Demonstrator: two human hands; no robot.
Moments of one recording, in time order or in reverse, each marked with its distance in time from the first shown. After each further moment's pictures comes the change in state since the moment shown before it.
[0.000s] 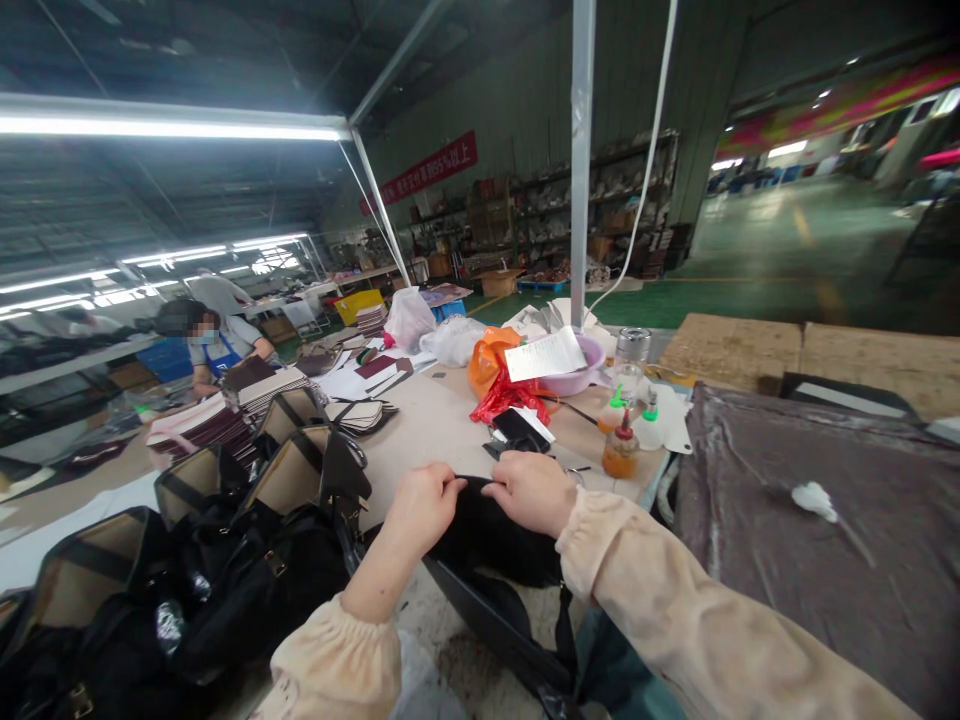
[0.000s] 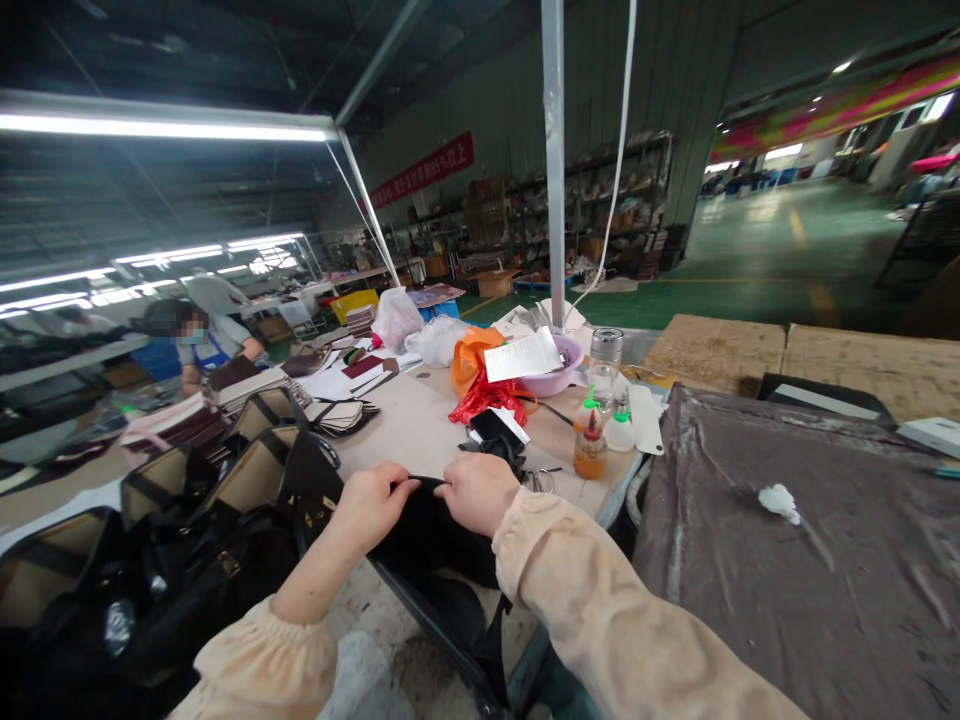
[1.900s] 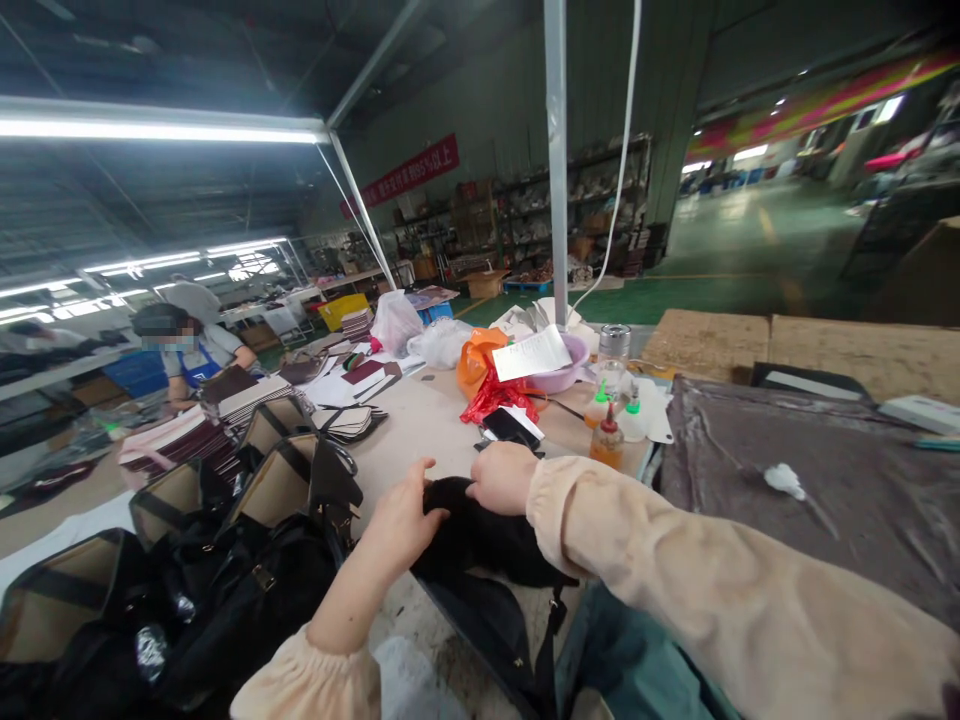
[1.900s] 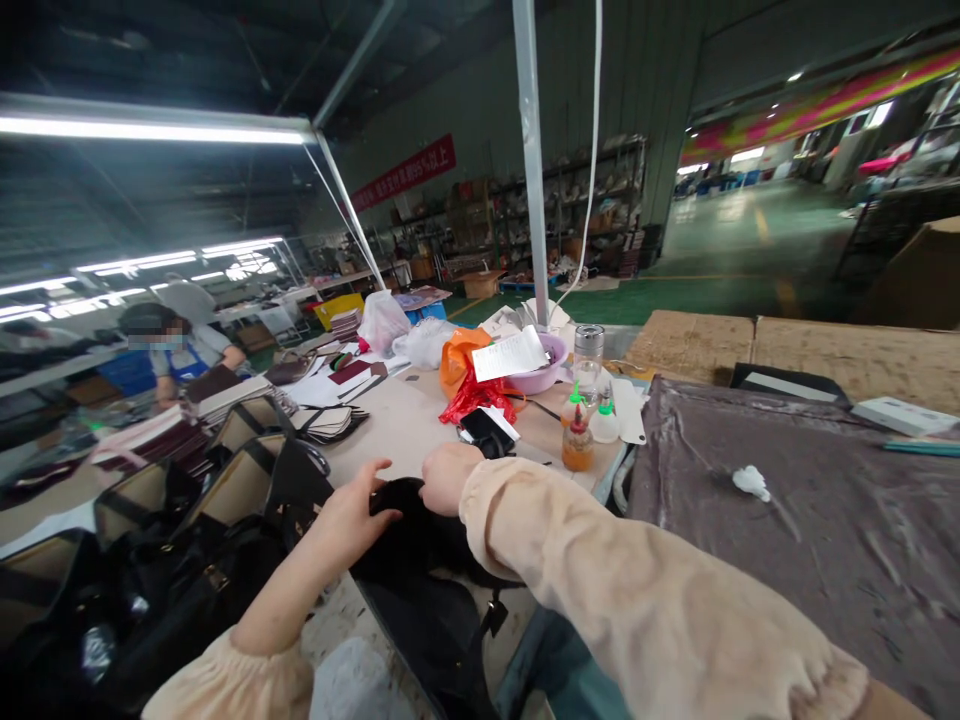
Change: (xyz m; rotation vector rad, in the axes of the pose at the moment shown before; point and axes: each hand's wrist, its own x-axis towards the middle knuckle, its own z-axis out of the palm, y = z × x) left_hand -0.013 -0.017 -0.004 -0.189 -0.136 -0.082; right_hand 0.024 -0.020 -0.025 -0.026 -0.275 0.086
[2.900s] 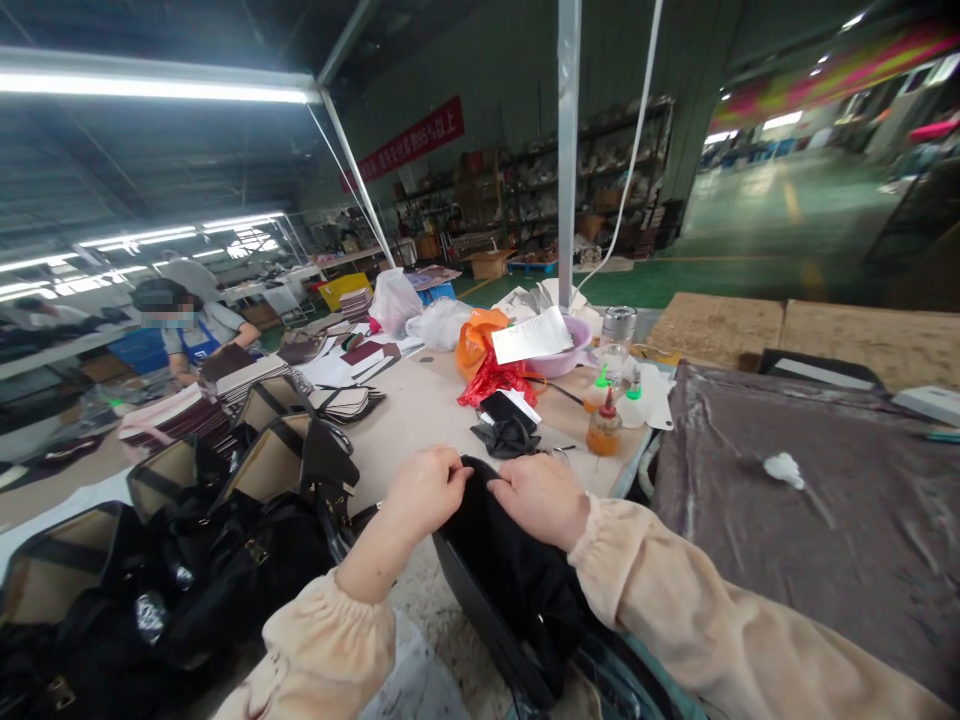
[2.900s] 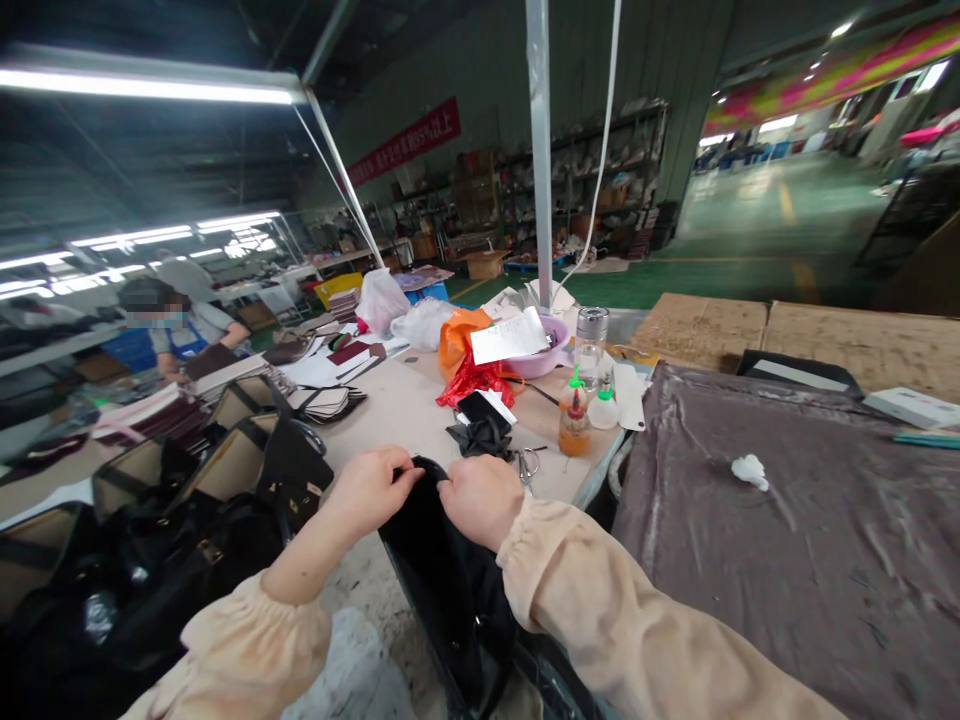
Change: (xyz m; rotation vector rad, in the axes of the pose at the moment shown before) left_hand 0.014 0.044 0.008 0.242 0.054 0.187; right_hand -0.048 0.024 0.036 0.129 0.175 0.152
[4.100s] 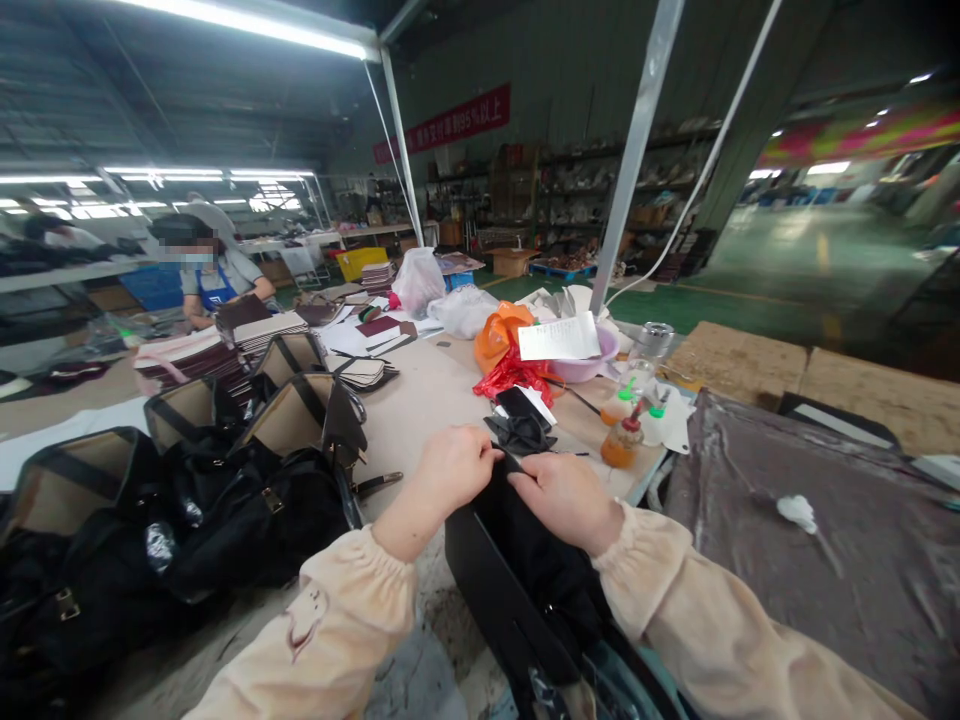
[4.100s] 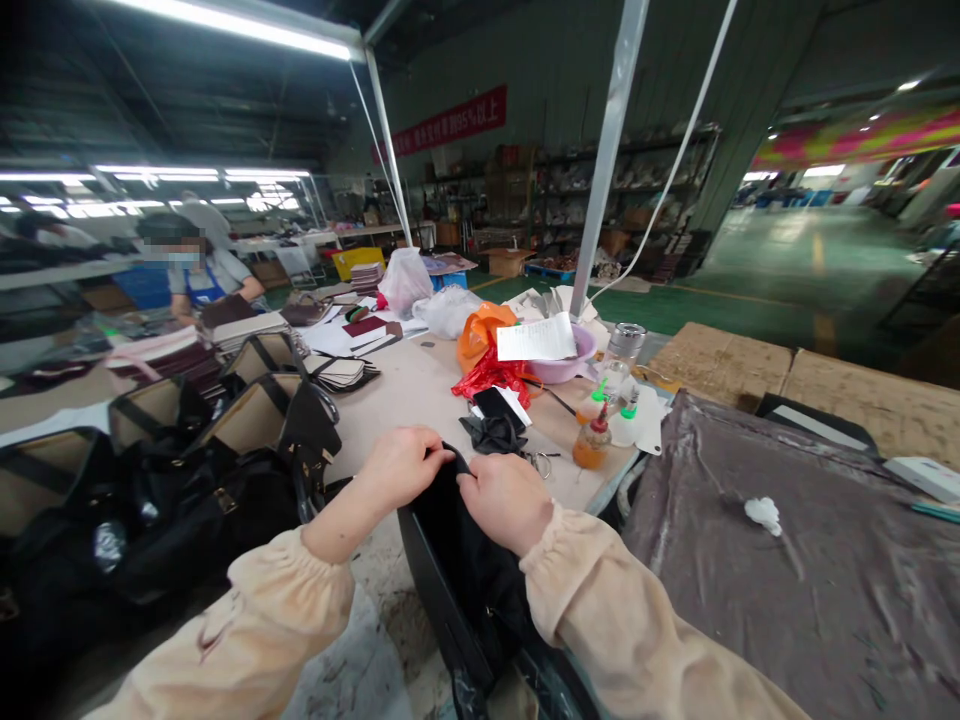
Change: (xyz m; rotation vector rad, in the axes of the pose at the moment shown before) left_hand 0.003 -0.007 0.008 -0.093 -0.021 -0.099; right_hand 0.002 -0.016 -0.001 -0.110 -0.030 -0.052
